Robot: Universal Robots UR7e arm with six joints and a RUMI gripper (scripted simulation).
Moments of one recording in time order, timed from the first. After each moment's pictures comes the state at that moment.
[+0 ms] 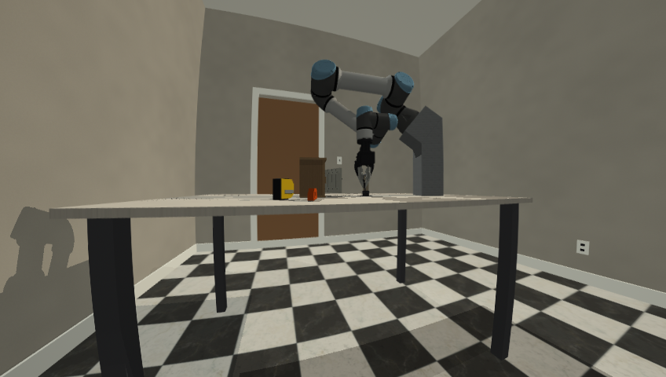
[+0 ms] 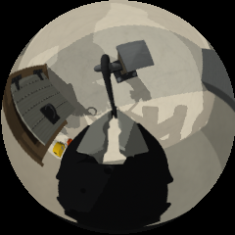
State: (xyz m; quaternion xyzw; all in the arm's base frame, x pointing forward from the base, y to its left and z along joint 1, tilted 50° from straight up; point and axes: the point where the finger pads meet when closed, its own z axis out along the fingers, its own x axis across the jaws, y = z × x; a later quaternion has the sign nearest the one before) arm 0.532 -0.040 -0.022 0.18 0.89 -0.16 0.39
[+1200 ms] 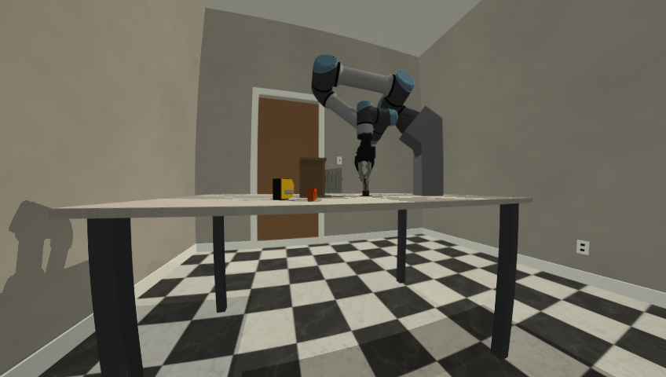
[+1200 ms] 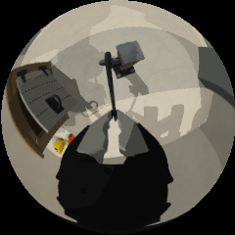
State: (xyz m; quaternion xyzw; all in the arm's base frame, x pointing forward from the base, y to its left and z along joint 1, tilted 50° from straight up) arm 0.523 -0.022 -0.011 0.18 0.89 -0.16 0.39
